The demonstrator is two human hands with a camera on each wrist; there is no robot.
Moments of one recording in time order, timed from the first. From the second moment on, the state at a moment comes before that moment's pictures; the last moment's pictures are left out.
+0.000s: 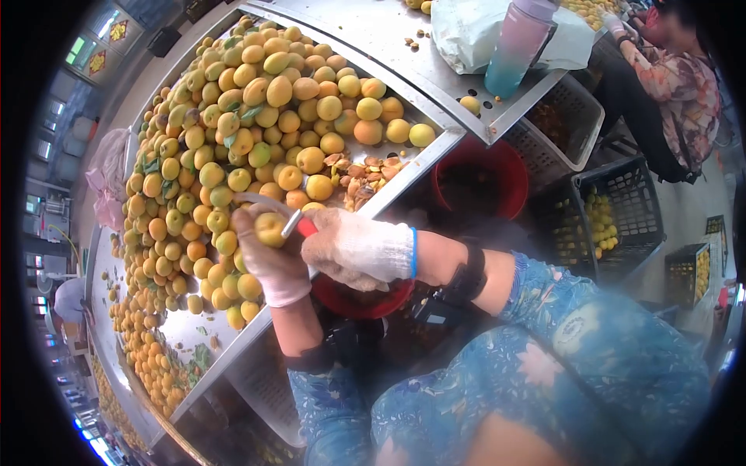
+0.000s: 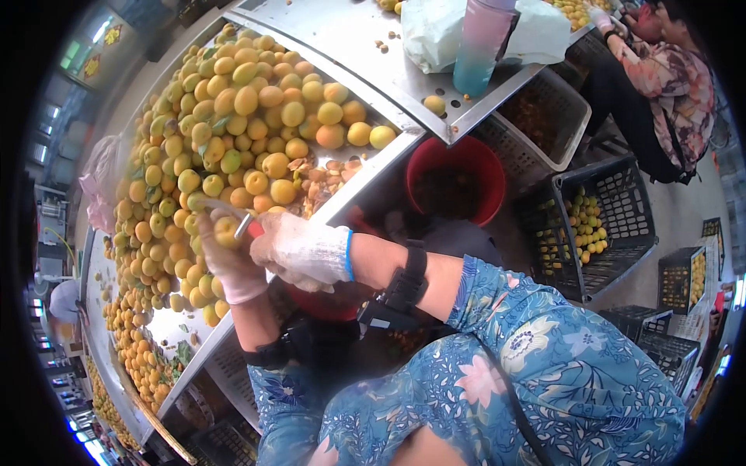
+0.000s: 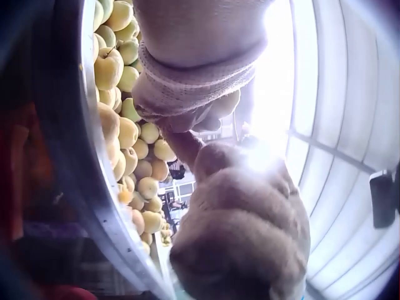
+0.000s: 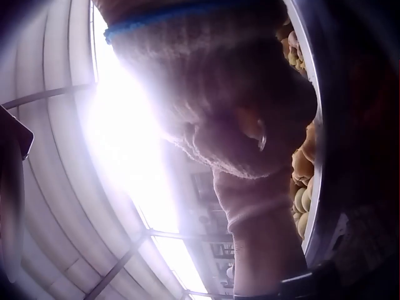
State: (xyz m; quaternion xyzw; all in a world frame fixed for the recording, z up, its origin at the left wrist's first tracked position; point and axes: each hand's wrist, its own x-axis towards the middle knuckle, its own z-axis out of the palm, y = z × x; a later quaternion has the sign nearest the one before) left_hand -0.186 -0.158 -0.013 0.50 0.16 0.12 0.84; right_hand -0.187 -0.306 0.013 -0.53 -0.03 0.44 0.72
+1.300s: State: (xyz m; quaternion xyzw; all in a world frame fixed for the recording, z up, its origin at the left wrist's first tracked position) left_hand -0.177 -0.146 -0.060 0.73 0.12 0.23 0.63; right_hand -0.192 -0.290 0.019 -0.92 -0.16 0.16 0.33
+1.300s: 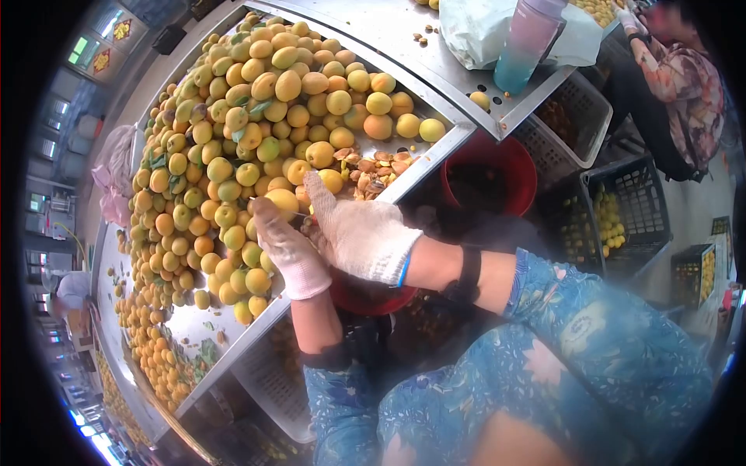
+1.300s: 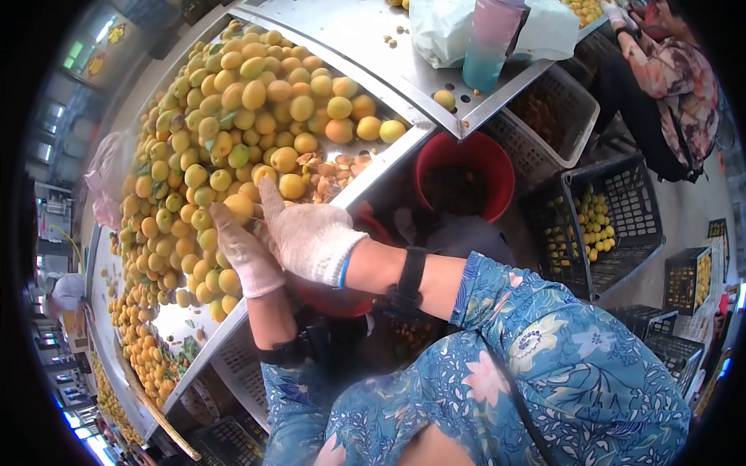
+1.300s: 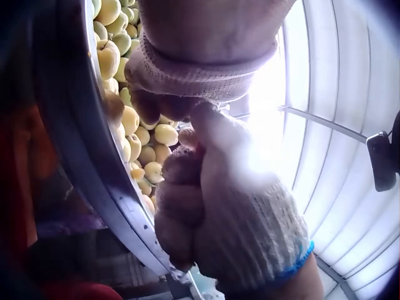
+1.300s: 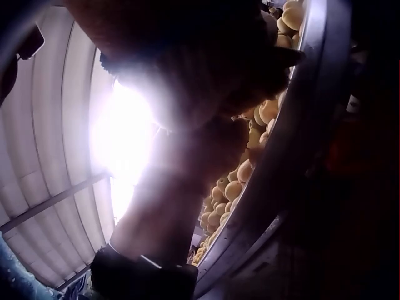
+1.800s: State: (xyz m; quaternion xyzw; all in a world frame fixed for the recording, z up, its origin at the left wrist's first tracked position) left_hand -0.183 -0.155 -0.034 0.63 0.09 0.18 0.75; right_hand -0.196 -0.288 0.008 -0.90 -0.18 0.10 0.38
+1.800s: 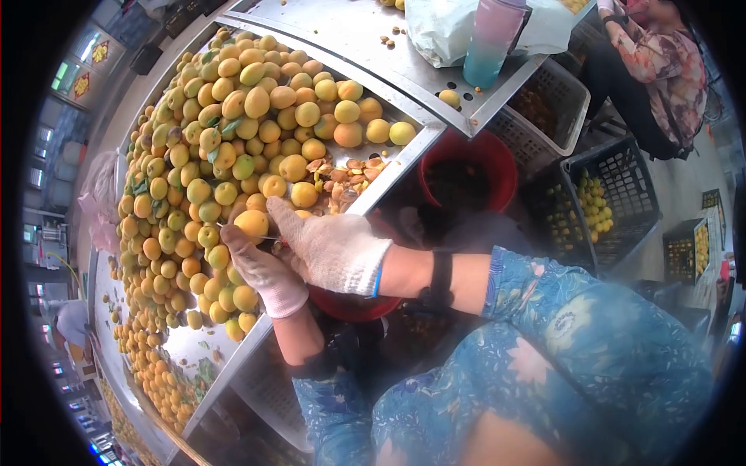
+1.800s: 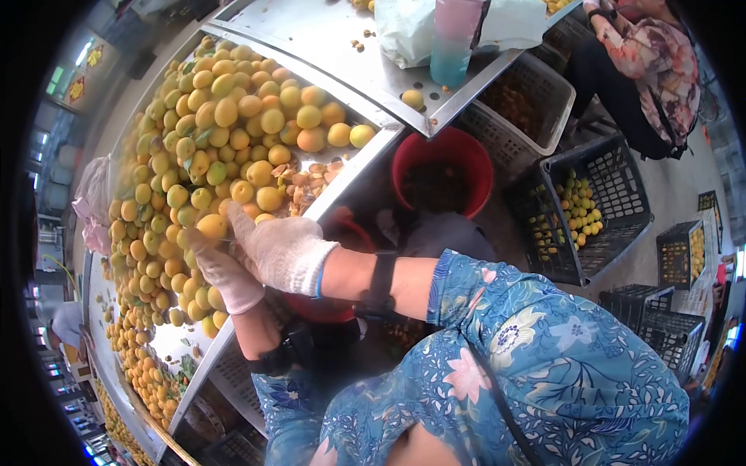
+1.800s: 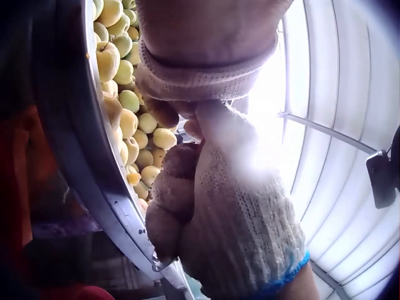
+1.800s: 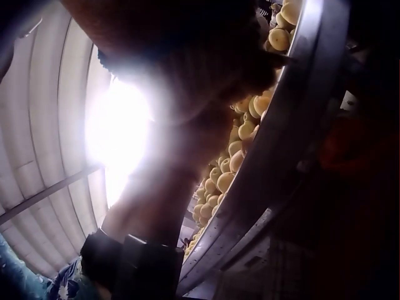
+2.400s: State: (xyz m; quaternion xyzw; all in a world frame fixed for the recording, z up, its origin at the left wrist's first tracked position) left_hand -0.191 -0.162 -0.029 0.80 -0.09 0.17 0.56; right_hand -0.171 -0.305 -0.011 -0.84 -0.19 0.11 0.50
